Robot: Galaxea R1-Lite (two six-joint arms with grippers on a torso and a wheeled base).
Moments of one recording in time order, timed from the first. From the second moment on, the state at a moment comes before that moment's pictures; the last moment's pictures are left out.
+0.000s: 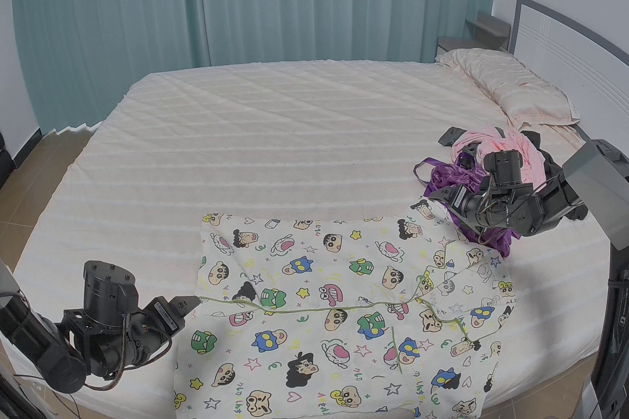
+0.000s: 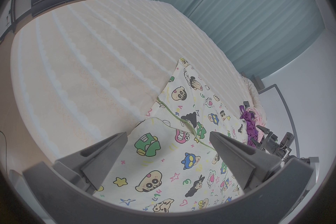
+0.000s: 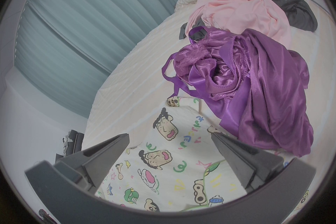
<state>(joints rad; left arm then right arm) -0.39 1.72 -0.16 -0.85 0.17 -0.99 0.14 2.29 -1.25 -0.46 0.14 0.68</state>
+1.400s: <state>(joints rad) -0.39 1.73 -0.13 -0.85 0.16 -1.00 0.14 2.38 -1.22 -0.46 0.15 0.46</state>
